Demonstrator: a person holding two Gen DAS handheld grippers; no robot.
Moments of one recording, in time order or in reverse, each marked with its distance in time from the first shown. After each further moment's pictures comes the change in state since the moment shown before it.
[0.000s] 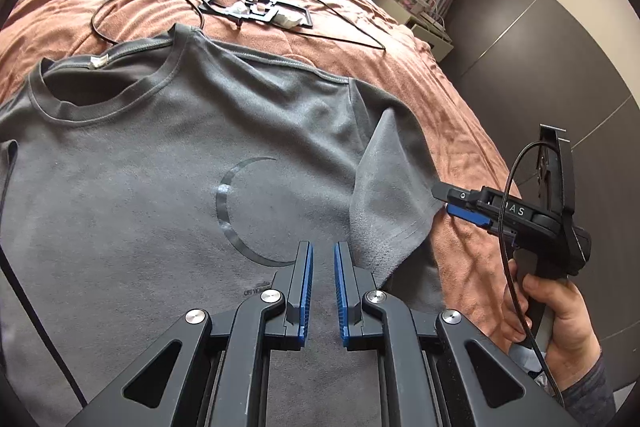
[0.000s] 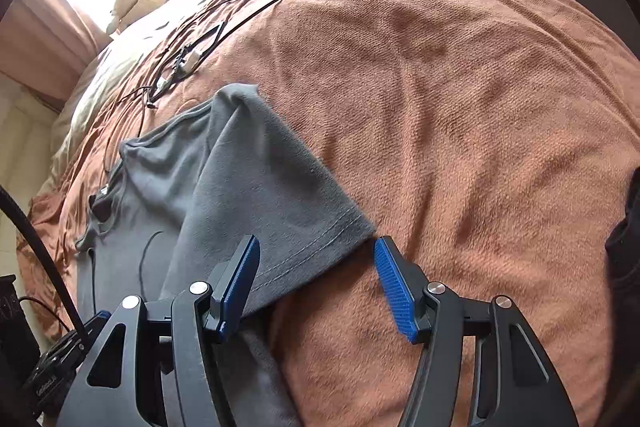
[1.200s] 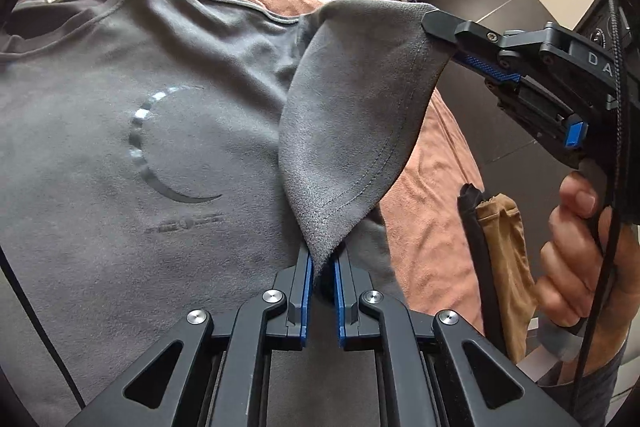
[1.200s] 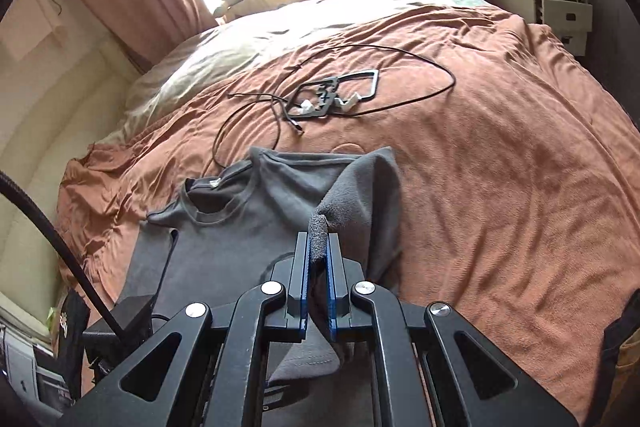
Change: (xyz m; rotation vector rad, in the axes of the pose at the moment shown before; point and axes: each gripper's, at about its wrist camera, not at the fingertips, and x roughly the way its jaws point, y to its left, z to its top) left arm 0.020 -0.019 -0.029 -0.050 0.093 -0.167; right arm -0.074 0.088 0.001 -0.312 -0.098 0.230
